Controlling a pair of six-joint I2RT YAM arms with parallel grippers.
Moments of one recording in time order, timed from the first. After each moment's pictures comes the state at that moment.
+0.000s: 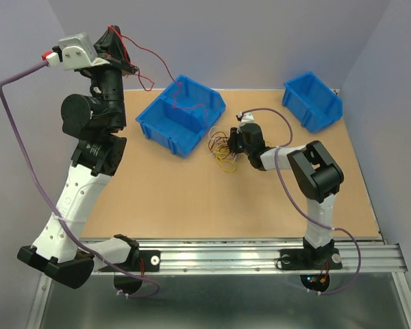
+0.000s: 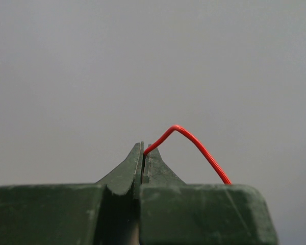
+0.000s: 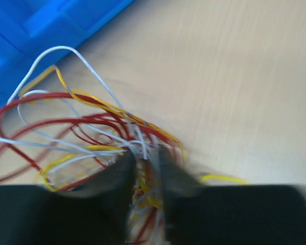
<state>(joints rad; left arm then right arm) -0.46 1.16 1.53 0.32 -0.42 -0.01 0.48 2.02 1.08 0.50 0.07 0.24</state>
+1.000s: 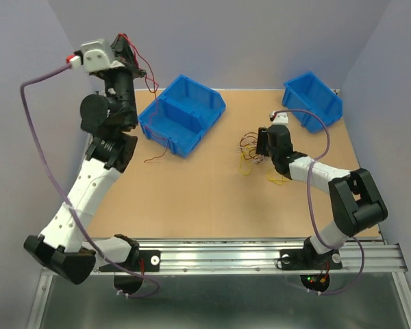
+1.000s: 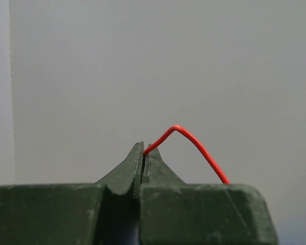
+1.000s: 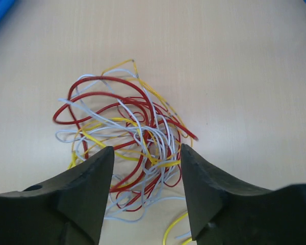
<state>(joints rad) -0.46 1.24 1.45 0.43 -0.49 0.07 0.38 1.59 0.85 0.21 0.34 0.25</state>
